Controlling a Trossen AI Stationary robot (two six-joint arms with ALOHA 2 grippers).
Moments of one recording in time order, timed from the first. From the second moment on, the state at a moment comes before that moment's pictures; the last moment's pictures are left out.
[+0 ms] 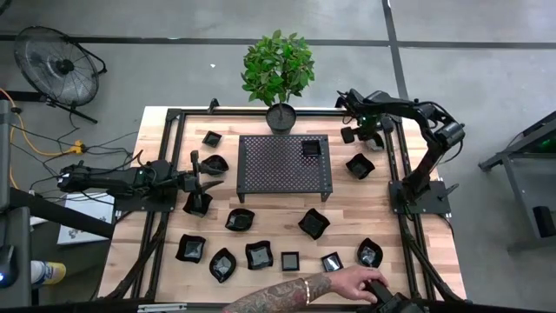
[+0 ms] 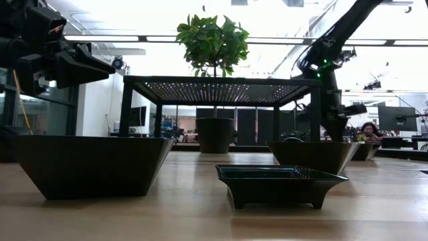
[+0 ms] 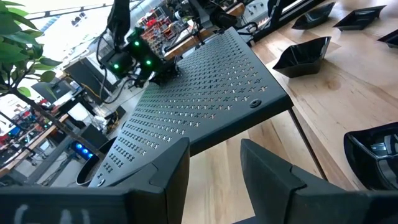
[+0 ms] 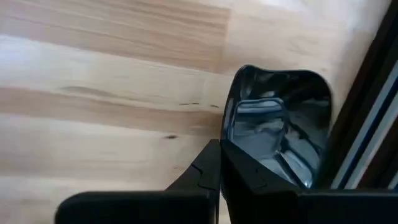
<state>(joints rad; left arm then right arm) -0.03 0.12 0.03 0.00 -0.18 0.57 -0.96 1.71 1.06 -0.99 0.12 0.43</state>
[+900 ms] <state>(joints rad) -0.03 0.12 0.03 0.00 -0.18 0.57 -0.86 1.71 1.38 -1.30 0.14 0.34</state>
